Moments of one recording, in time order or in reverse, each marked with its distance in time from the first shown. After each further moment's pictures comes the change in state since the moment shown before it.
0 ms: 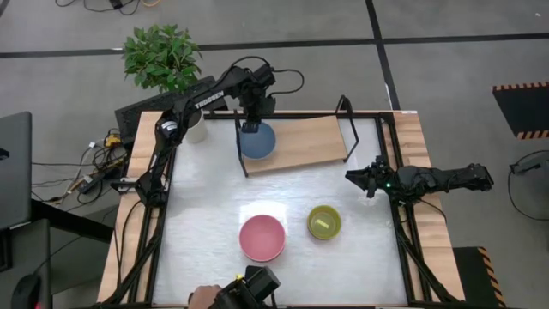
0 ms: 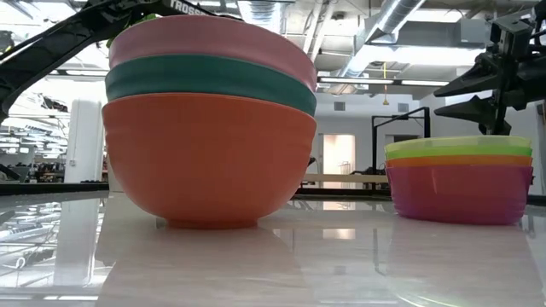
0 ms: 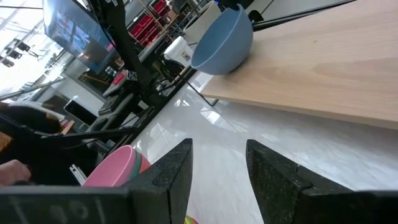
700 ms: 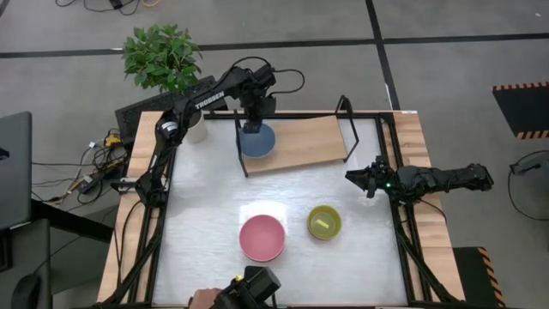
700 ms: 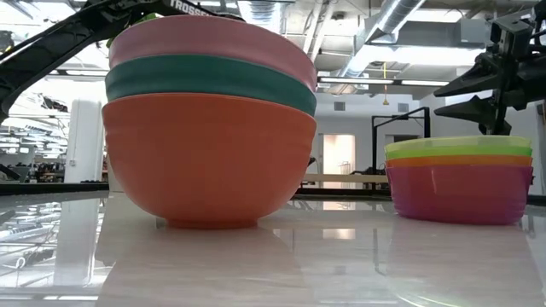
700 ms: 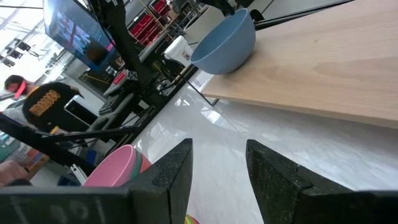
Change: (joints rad) left arm -0.007 0.000 0.000 0.012 -0.012 -0.067; right arm 0.001 0.000 0.000 0.000 -0.003 0.001
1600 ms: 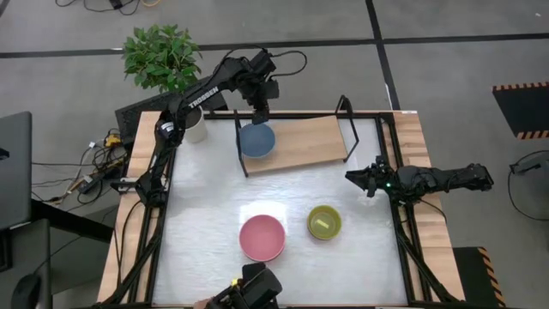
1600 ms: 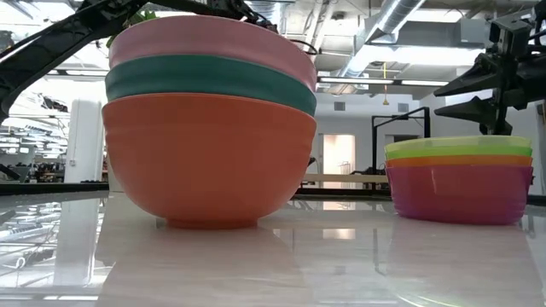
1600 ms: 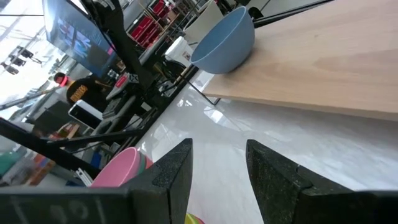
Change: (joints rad) left arm -0.013 -0.015 0.186 -0.006 0.012 -0.242; right arm 0.000 0.000 0.000 0.000 -0.002 0.041
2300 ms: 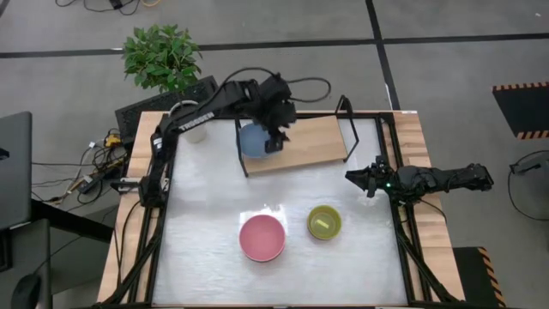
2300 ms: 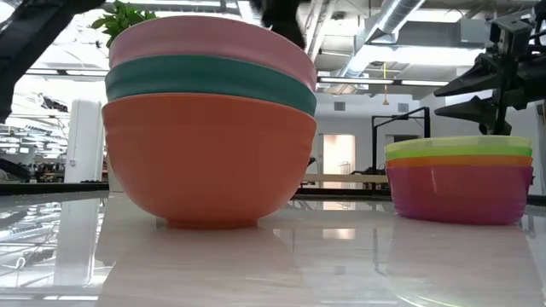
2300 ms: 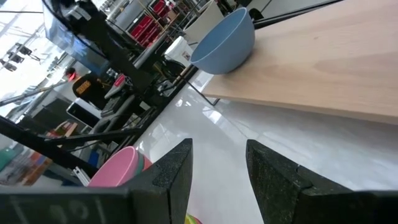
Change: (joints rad) left arm -0.339 -0.136 0.001 0.117 -0.001 -0.194; right arm -0.001 0.000 0.000 0.000 0.002 -0.028
